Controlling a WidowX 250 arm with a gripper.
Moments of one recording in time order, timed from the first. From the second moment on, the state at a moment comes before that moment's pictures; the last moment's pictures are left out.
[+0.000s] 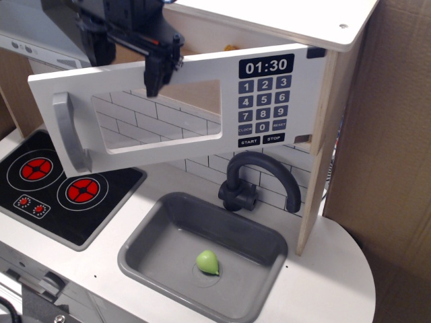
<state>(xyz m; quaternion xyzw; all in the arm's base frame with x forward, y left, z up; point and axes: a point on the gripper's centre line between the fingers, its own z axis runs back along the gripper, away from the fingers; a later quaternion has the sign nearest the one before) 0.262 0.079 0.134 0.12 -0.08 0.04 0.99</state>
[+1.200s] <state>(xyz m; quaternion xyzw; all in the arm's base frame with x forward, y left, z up) 0.254 0.033 0.077 0.00 -0.08 0.16 0.98</state>
